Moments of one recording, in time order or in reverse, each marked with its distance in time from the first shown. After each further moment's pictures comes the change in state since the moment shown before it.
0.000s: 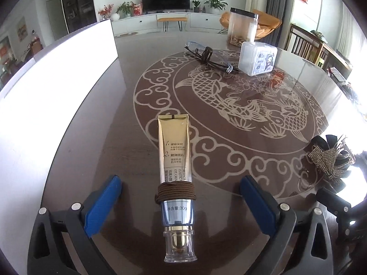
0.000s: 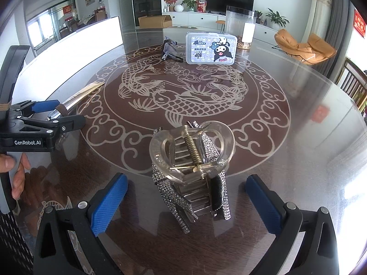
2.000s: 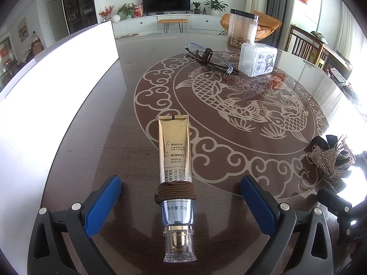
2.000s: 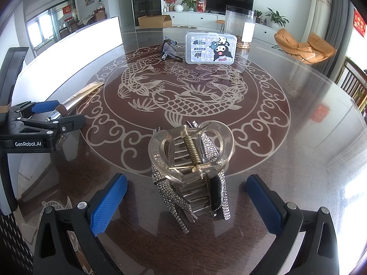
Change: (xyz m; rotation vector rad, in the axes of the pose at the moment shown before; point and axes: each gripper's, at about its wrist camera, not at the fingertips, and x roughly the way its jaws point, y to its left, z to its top) left arm -0.001 0.000 -0.002 -0.001 -0.009 0.005; right arm 0.000 -0.001 0.000 -0.001 0.001 0.000
